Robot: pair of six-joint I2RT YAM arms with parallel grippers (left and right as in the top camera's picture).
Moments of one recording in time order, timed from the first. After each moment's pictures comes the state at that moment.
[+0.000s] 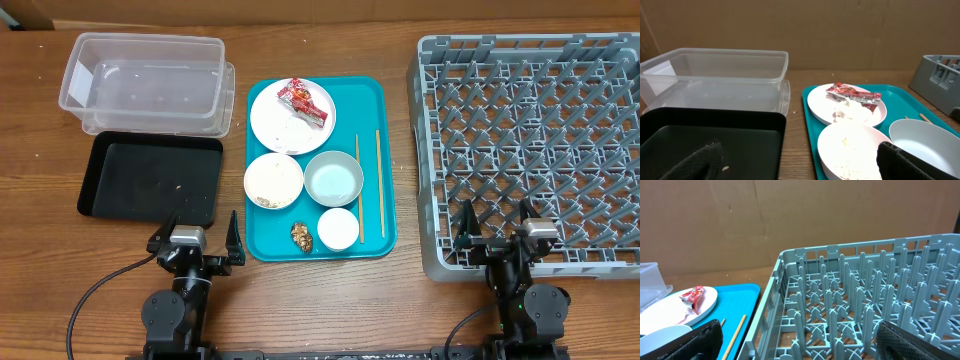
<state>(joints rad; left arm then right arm) -0.01 0.02 0.01 -0.07 0.06 -0.05 0.02 0.01 0.02 -0.04 -0.02 0.12</state>
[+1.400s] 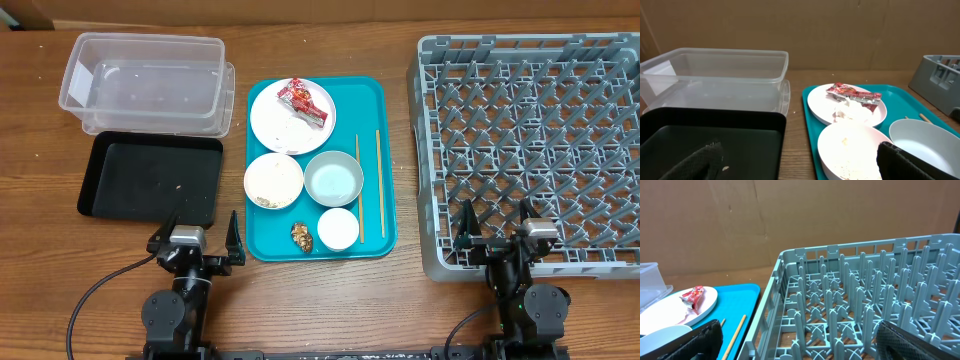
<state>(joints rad) -0.01 0.02 0.01 -0.07 0.06 -0.05 0.02 0.01 0.02 -0.04 -0.02 0.12</state>
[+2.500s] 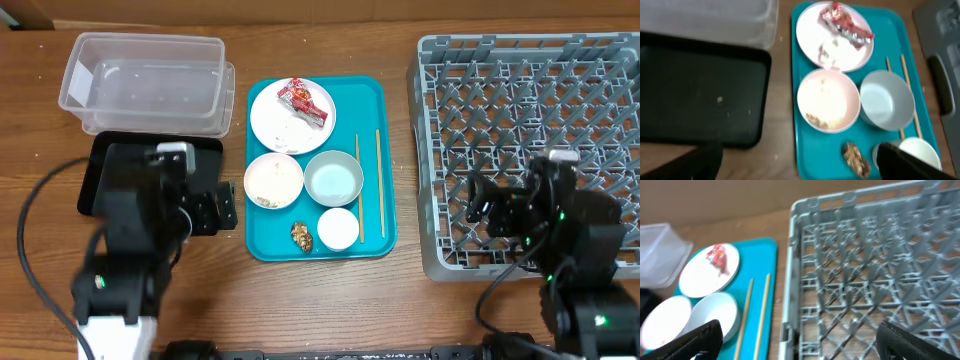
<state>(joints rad) -0.01 0.93 1.00 -0.88 0.13 -0.13 0.02 0.72 0.85 -0.69 -0.13 0.17</state>
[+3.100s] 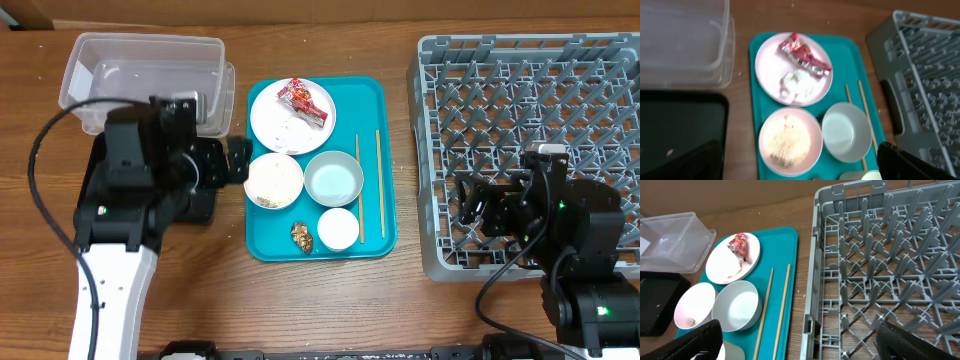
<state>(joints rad) -0.03 1.19 1.18 -0.74 0.30 -0.15 0.02 0.75 0.88 -0.72 -0.24 0.17</state>
